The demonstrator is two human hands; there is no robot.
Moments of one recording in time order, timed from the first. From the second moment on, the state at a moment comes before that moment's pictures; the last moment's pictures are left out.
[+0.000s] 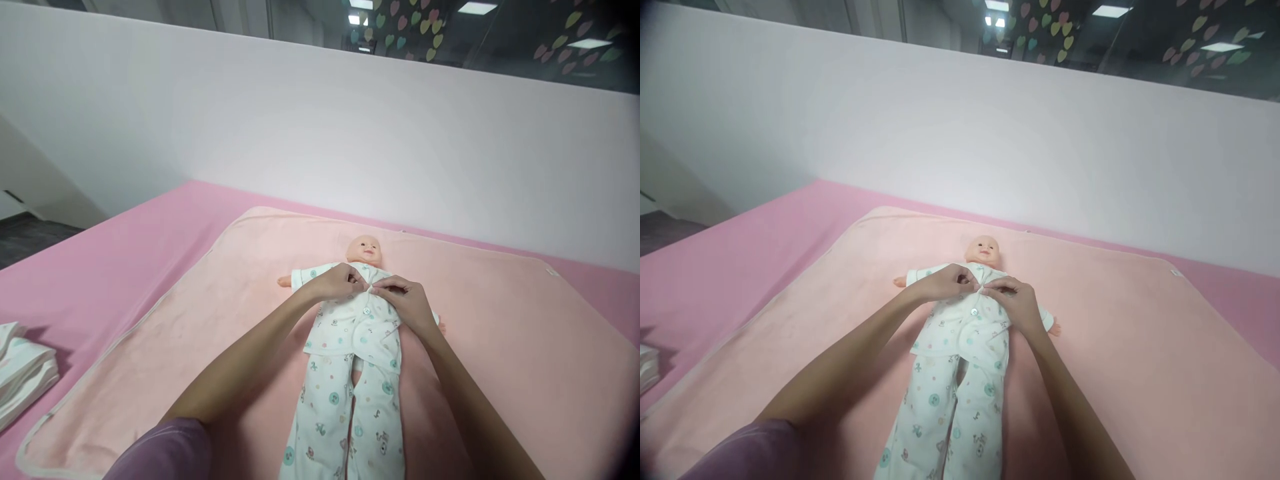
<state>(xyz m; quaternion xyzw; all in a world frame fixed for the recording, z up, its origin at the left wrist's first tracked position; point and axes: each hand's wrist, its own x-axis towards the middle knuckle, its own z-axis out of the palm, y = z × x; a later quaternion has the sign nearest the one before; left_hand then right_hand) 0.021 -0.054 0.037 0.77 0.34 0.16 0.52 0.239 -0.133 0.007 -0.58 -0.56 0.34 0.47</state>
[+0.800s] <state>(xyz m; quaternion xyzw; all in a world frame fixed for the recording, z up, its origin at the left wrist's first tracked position) 0.020 -0.052 0.035 0.71 0.36 0.18 0.58 0.220 -0.147 0.005 -0.59 -0.58 0.20 0.53</state>
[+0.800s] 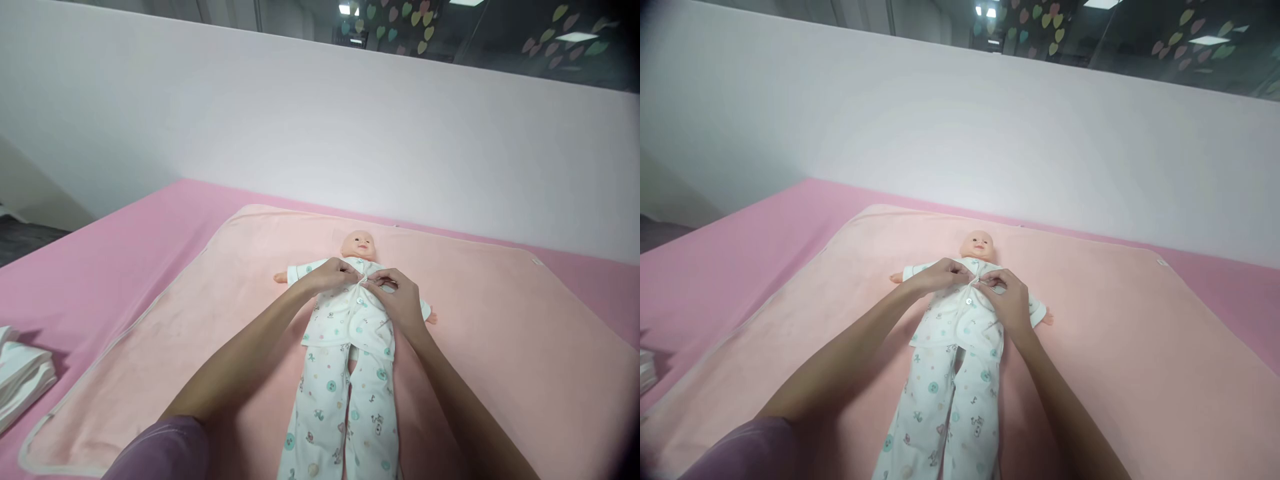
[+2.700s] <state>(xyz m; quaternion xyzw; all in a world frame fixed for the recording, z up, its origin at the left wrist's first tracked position) 0.038 -0.029 0.015 0.78 0.36 0.34 0.39 0.247 -0.075 0.005 -0.57 -0.62 0.28 0.47</state>
